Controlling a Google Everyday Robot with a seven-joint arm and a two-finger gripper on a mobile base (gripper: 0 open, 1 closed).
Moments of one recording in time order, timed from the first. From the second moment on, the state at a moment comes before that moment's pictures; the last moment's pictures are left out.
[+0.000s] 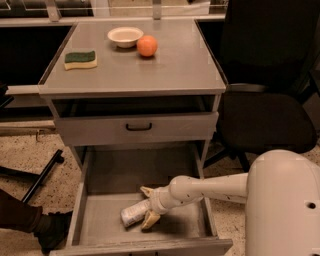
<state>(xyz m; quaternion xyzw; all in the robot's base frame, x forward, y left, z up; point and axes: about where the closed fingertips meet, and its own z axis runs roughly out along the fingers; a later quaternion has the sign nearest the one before) 0.534 0.062 0.357 -0.70 0.62 0.18 0.30</state>
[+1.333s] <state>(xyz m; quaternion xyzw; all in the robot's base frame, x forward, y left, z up) 0.607 0.092 0.498 -0.72 0.58 0.15 0.34</state>
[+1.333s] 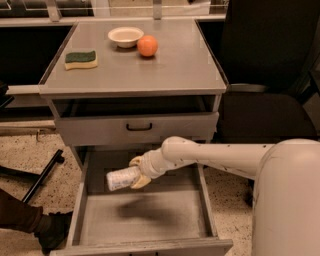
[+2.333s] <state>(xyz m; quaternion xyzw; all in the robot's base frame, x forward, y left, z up) 0.625 0.039 0.664 -0.68 0.64 0.03 0.35</state>
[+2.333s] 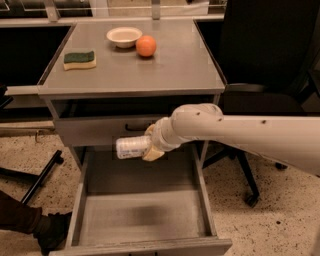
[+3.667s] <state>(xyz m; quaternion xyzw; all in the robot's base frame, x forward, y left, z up) 0.625 -0.006 0.789 -0.65 0.65 -0.03 0.38</state>
